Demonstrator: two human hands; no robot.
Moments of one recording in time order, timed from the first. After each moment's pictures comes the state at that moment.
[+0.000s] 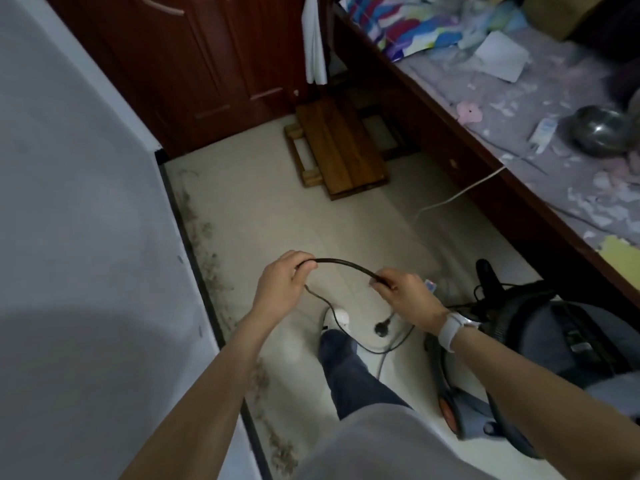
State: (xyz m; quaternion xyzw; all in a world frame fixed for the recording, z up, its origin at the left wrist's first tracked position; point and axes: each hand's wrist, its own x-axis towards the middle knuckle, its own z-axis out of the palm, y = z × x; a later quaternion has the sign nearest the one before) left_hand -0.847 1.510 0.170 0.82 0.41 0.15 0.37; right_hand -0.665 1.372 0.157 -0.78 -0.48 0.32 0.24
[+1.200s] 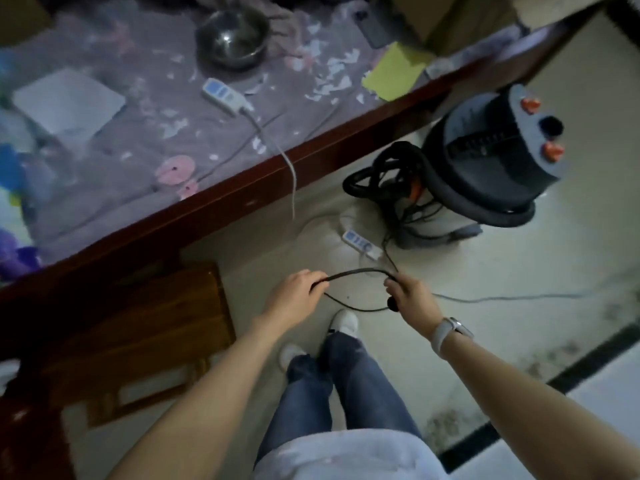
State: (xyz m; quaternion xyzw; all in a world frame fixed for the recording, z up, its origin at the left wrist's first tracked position) left_hand -0.391 1.734 0.100 0.85 -0.31 -0.37 0.21; right_hand -0.532 1.560 0.079 -0.79 0.41 0.13 0.45
